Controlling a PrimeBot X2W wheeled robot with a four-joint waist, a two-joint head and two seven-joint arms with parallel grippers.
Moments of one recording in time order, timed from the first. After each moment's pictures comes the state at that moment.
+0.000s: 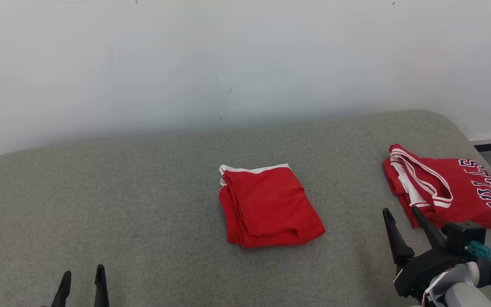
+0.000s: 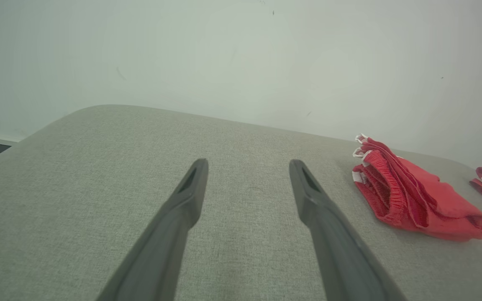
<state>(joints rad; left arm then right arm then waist) 0.05 0.06 0.14 0.23 -0.23 -0.13 -0.26 -0.29 -0.29 0.25 0.58 0.46 0.13 -0.20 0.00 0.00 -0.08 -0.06</state>
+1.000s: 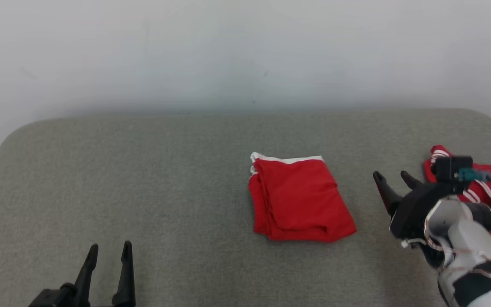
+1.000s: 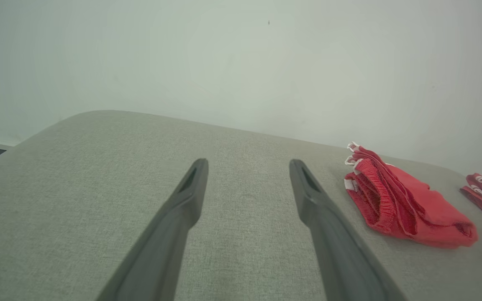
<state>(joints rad) 0.00 0.05 0.04 0.20 -0.24 -0.13 -0.26 -0.52 -0.28 0.23 0.67 0.53 0.13 0.13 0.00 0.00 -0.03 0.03</state>
